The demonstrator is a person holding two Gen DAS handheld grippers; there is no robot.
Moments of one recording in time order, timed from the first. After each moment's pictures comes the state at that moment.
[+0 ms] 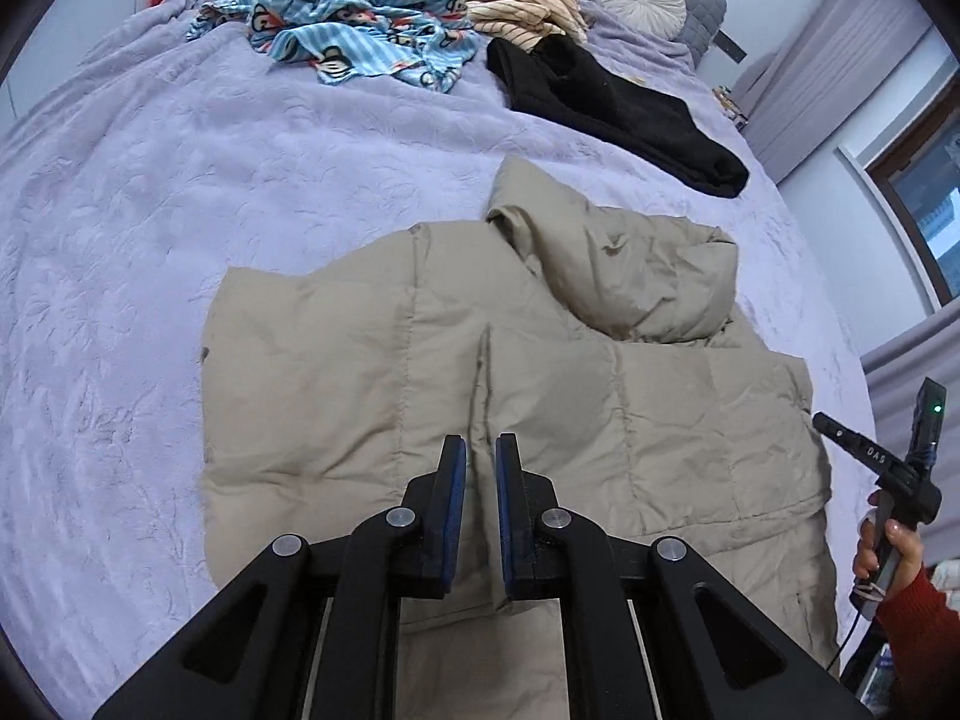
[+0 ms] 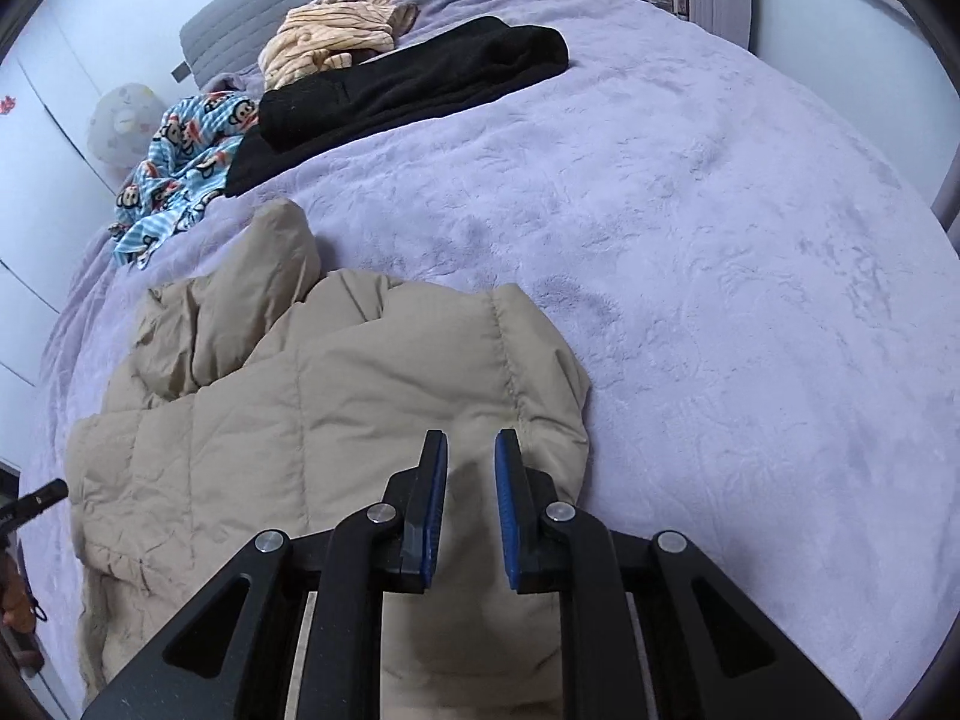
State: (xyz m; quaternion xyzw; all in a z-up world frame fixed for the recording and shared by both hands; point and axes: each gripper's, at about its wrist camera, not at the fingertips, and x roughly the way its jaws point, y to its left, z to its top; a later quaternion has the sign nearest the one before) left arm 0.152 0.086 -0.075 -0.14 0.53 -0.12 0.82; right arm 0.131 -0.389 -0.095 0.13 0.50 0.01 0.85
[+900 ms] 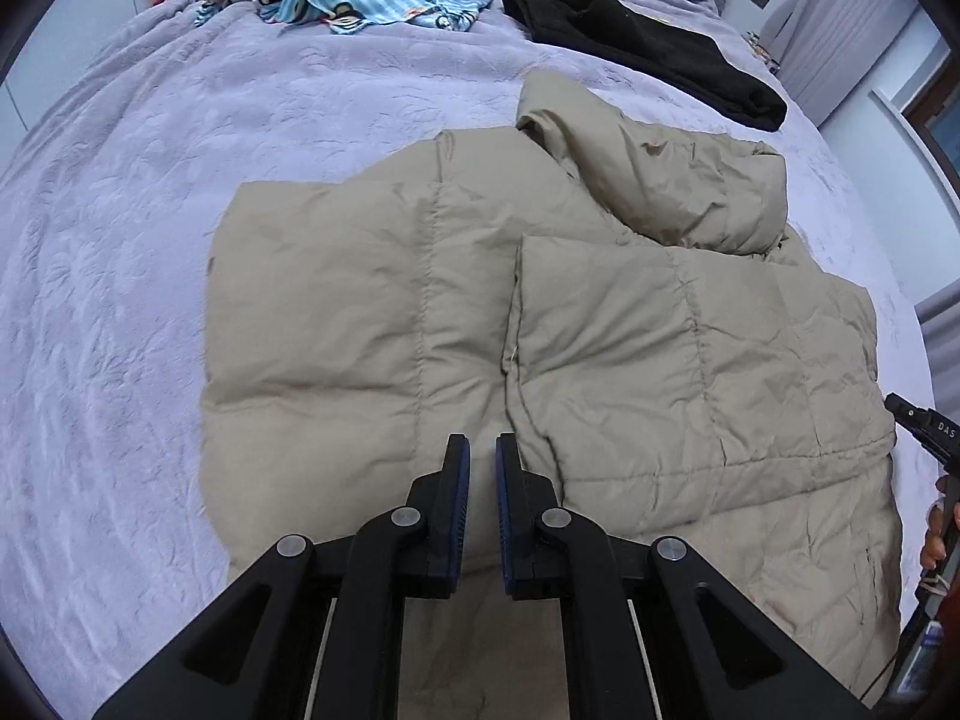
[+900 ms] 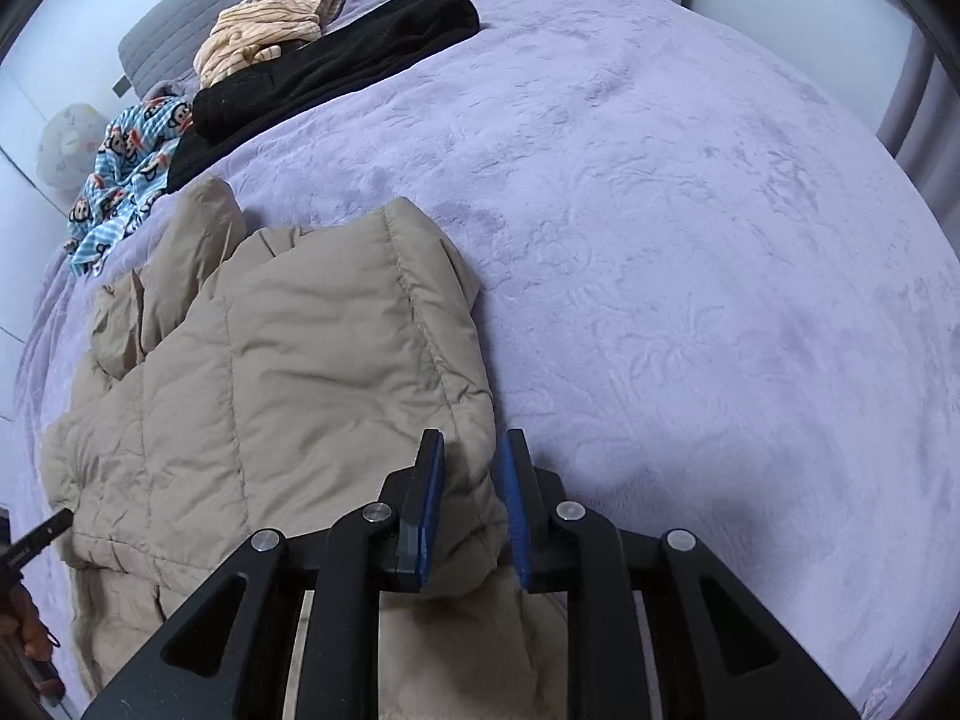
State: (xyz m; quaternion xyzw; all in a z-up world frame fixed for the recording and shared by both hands) left arm 0.123 0.070 -0.105 -0.07 0.58 -0.07 0.81; right arm 0.090 -0.415 -0.105 0.16 0.53 -0.06 0.83
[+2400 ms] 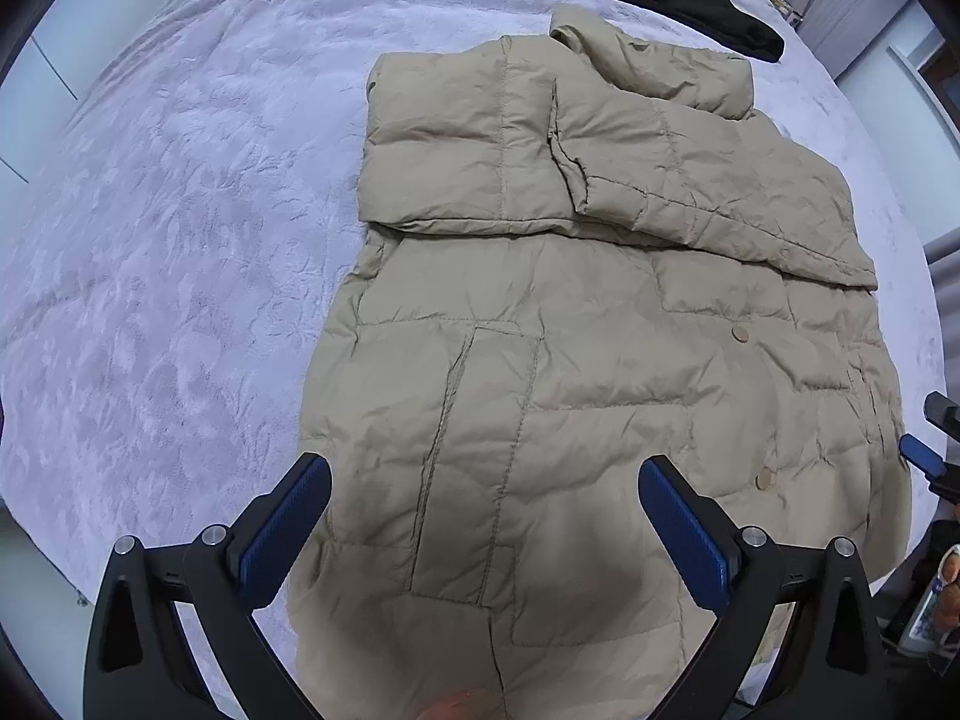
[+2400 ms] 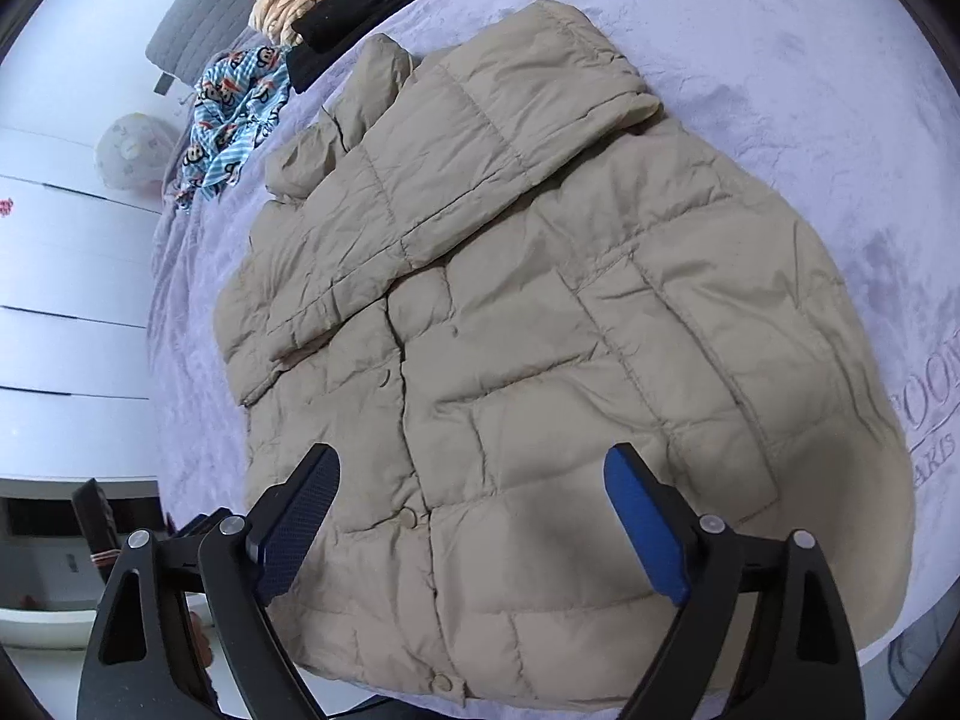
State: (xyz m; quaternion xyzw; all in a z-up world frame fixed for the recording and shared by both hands) left arm -0.031 0.097 -0.055 -0.04 0.64 -0.03 0.77; right arm -0.071 -0.311 -0.056 0.32 0.60 0.04 0.73
